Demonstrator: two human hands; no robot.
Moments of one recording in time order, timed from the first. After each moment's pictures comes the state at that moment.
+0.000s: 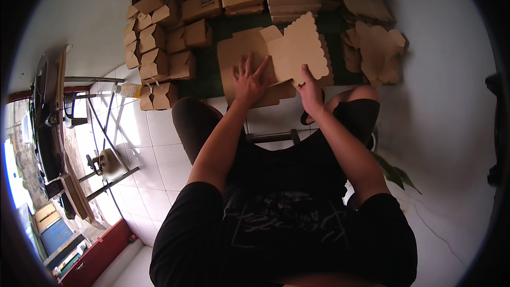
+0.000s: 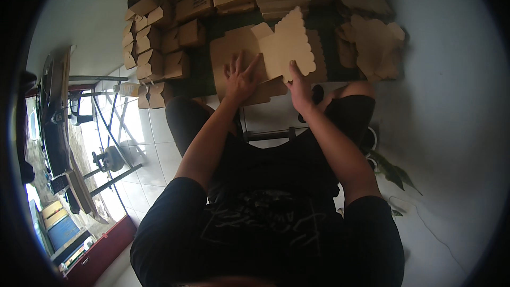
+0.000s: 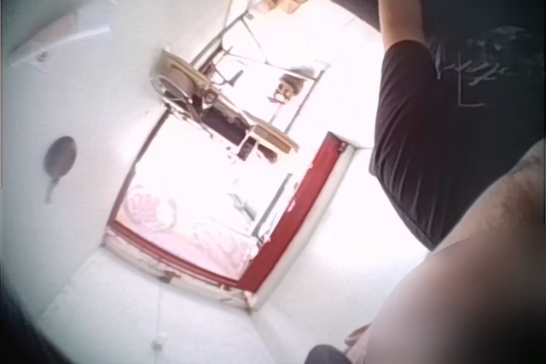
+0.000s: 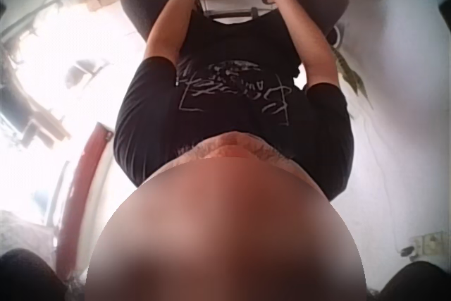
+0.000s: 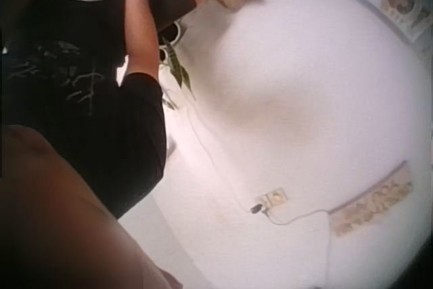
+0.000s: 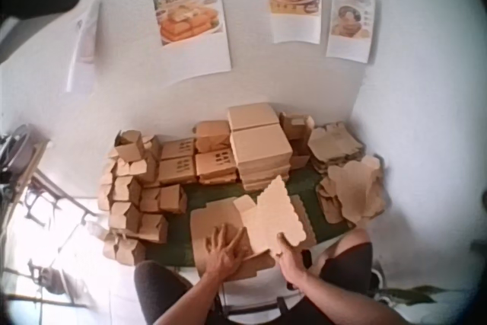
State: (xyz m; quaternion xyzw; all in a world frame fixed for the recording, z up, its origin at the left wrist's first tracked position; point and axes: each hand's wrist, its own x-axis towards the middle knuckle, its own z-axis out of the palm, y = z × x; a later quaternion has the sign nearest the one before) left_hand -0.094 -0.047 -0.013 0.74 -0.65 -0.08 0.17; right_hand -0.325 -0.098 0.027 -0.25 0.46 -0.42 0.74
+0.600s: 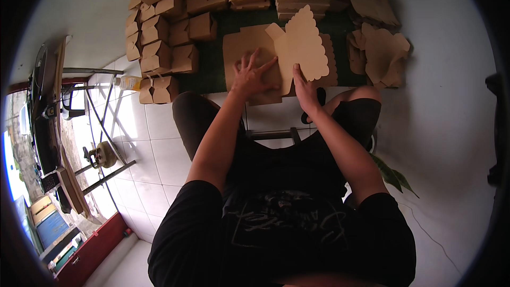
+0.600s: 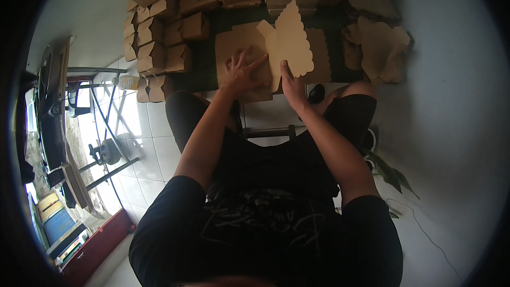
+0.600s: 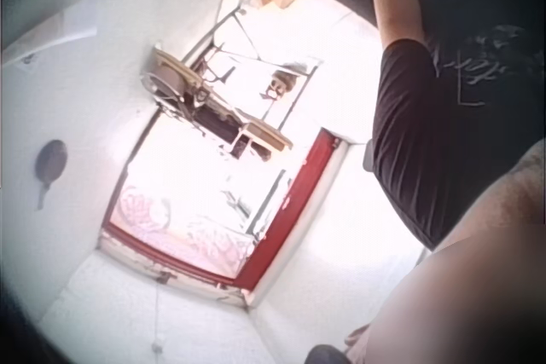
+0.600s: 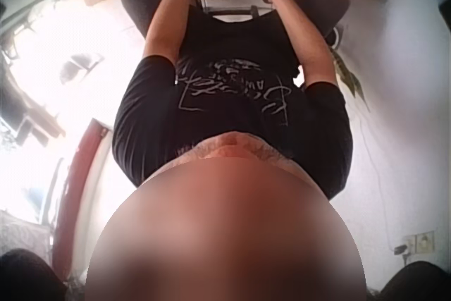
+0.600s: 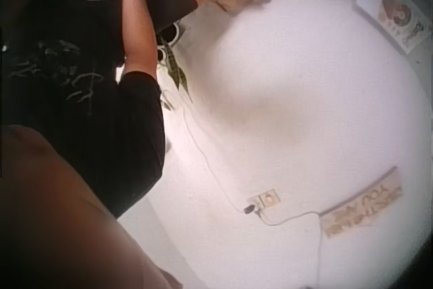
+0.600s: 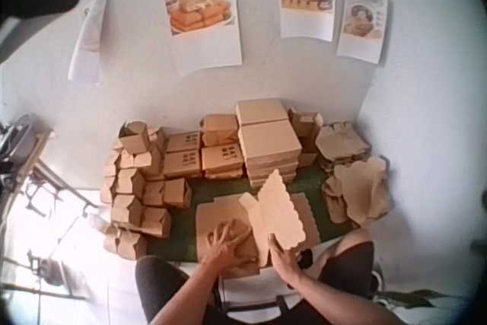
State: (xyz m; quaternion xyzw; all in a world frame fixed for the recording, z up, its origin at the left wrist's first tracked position) left_hand -0.072 -0.056 0.017 0.70 -0.69 -0.16 0.08; right_hand -0.294 -0.089 0.036 -0.49 0.49 -0.42 0.58
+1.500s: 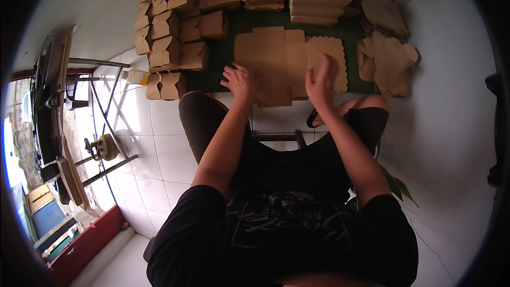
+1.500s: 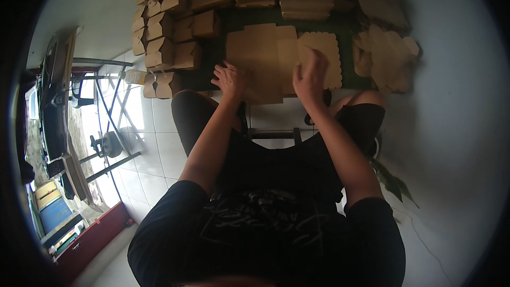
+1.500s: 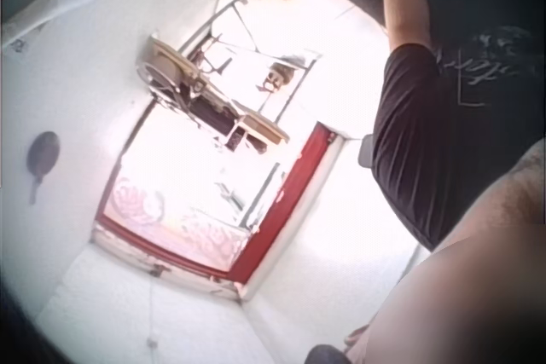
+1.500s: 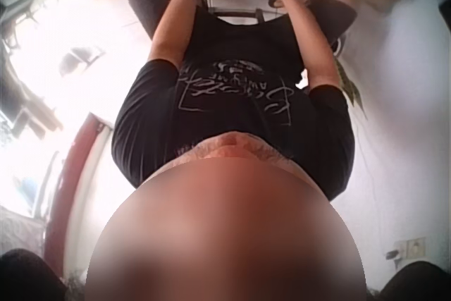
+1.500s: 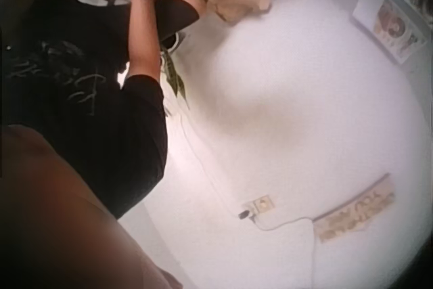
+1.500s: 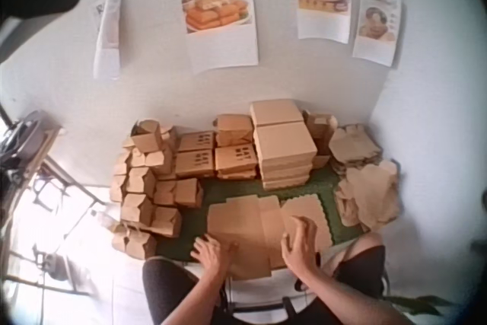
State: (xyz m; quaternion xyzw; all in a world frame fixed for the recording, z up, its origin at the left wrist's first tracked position) left_hand -0.058 -0.045 0.010 0.92 -0.37 -0.09 0.04; right_hand -0.305 -0.117 0.055 -0.79 0.47 -0.37 0.14
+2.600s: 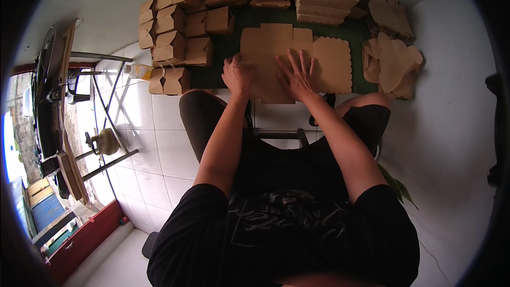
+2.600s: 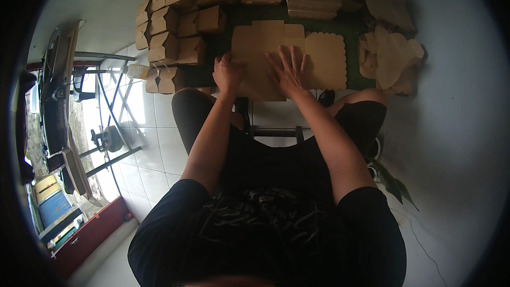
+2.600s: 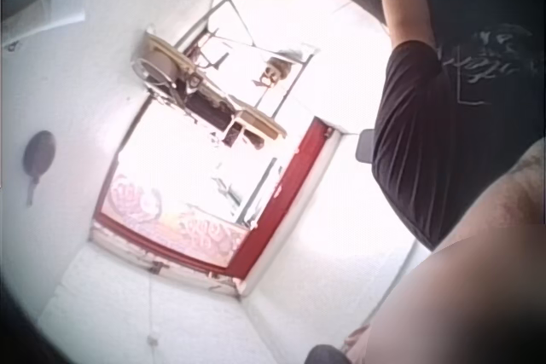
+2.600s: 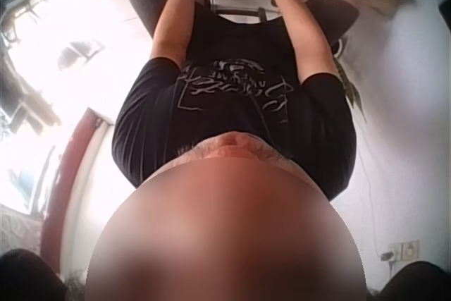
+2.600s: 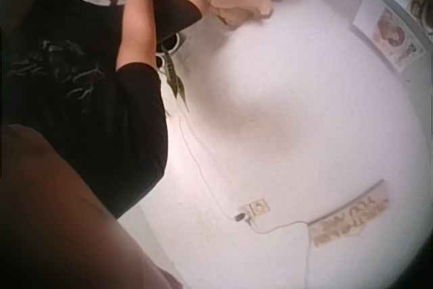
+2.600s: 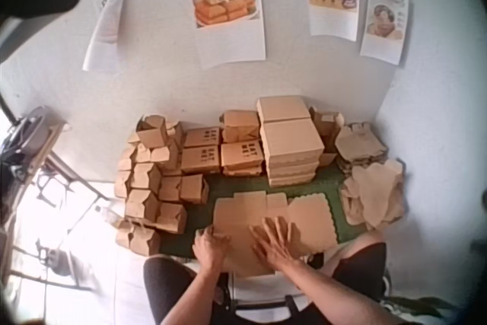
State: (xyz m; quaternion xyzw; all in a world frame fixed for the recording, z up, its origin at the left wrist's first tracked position) left_hand -0.028 -0.037 0.024 0.90 -0.37 -0.08 0.24; right_hand -0.253 -0.111 -0.019 -0.91 0.39 -0.02 0.08
